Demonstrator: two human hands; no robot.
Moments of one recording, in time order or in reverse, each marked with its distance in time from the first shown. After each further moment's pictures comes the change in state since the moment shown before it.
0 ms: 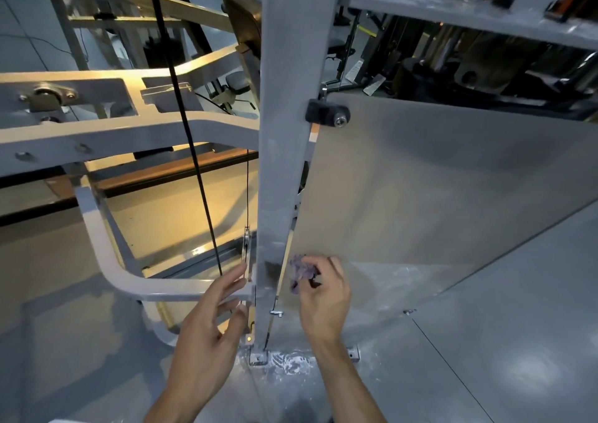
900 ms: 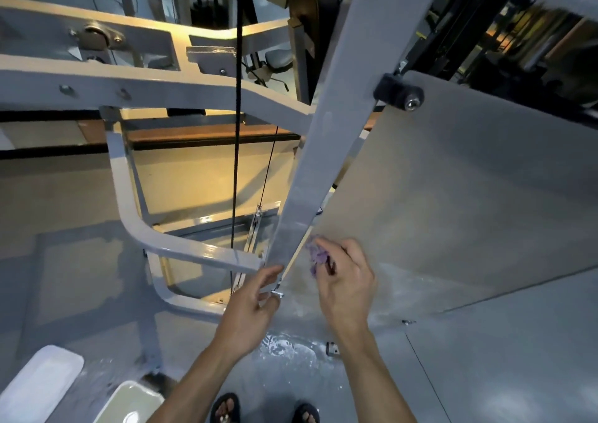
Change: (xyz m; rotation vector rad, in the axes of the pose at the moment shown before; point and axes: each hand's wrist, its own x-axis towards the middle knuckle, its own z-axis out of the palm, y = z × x) left_hand 0.018 -0.064 0.059 -0.089 -0.073 -0.075; right_hand 0.018 0.001 -0.019 -0.240 -0.100 -0.383
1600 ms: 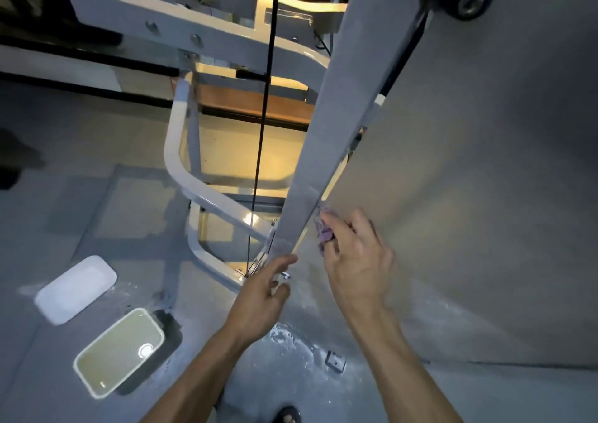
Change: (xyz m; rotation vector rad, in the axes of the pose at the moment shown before) left_hand -0.004 -0.029 0.083 0.048 0.250 -0.108; right_hand 0.030 0.032 -0.012 -0.088 -0.093 -0.484
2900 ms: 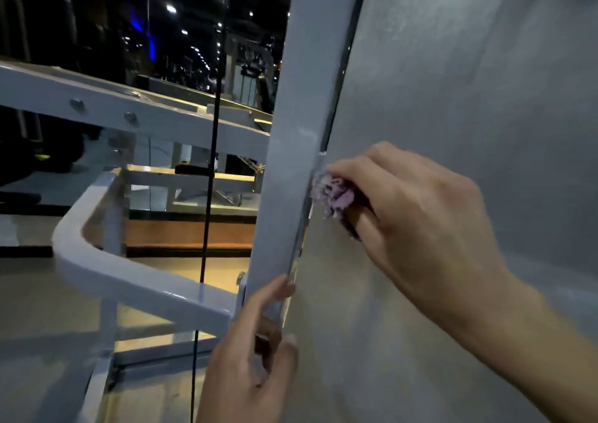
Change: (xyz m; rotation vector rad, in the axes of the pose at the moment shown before) left_hand 0.078 -0.101 0.042 -0.148 0.248 0.685; right_hand -0.019 0.040 0.039 -0.376 0.329 -0.479
